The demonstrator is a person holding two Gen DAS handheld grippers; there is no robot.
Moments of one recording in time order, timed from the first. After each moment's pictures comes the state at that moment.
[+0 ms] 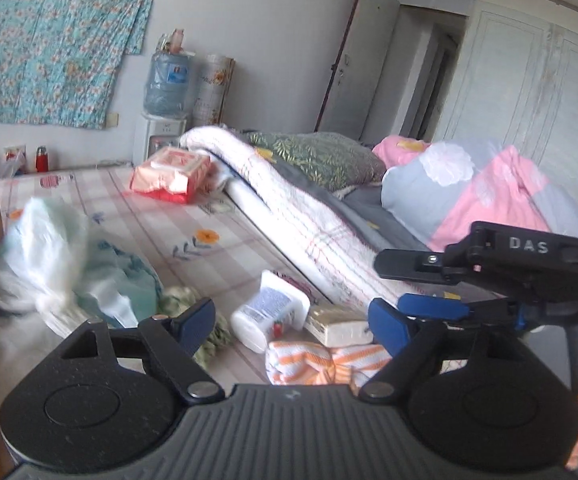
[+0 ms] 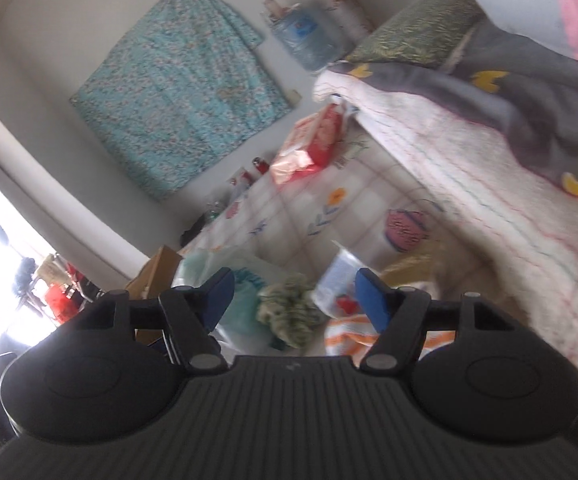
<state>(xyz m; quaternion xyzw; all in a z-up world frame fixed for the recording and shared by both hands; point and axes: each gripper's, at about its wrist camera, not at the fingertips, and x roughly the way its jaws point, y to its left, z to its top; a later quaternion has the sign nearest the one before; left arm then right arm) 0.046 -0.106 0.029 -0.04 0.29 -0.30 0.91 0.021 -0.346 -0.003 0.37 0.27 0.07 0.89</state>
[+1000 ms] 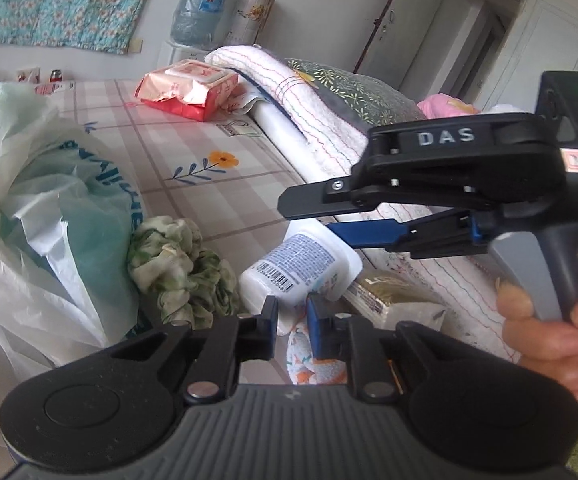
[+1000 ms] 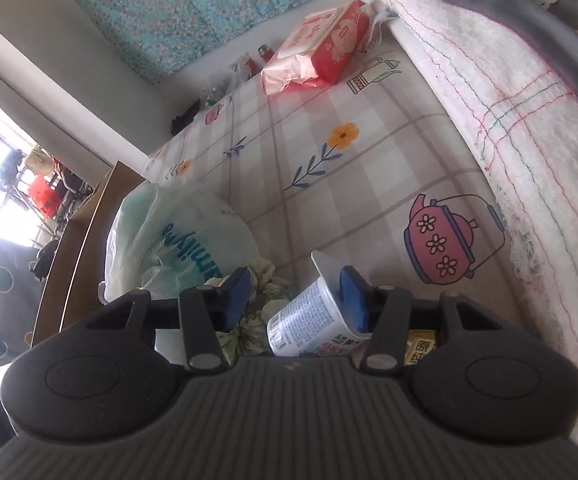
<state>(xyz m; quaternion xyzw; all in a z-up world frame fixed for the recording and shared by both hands) 0.103 -0.128 -0.033 -0.07 0.38 -0.27 0.88 0.183 -0.323 -0.035 0.28 0.42 0.16 0.85</state>
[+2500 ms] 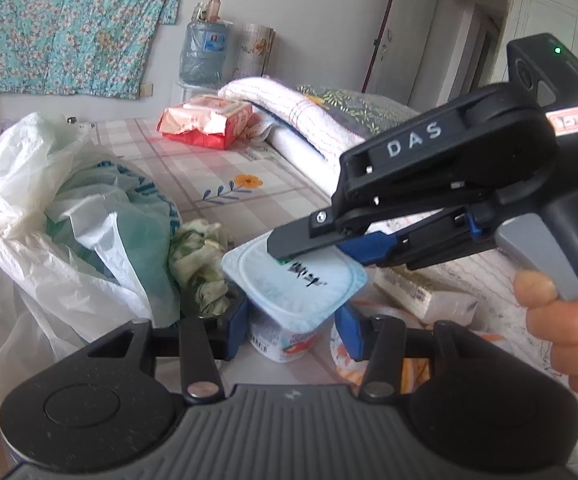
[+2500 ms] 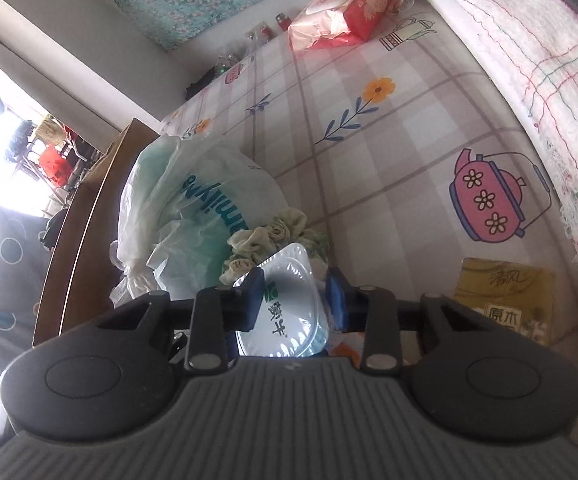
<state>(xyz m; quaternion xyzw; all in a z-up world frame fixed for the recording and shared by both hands) 0.075 -0.122 -0.036 -0.02 0.32 -0.24 0.92 0.177 -0.294 -0.043 0.27 0.45 0.20 0.83</state>
